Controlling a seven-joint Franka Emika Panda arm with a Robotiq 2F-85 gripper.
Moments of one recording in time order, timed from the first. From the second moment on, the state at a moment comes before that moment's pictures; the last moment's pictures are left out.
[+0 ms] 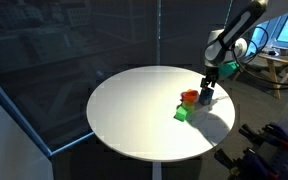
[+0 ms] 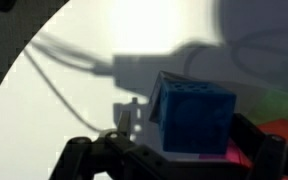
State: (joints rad) arm -0.17 0.49 -0.10 -2.13 0.01 2.54 -0.26
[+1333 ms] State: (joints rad) arm -0.15 0.46 -0.13 -2.06 -0.05 2.44 -0.15
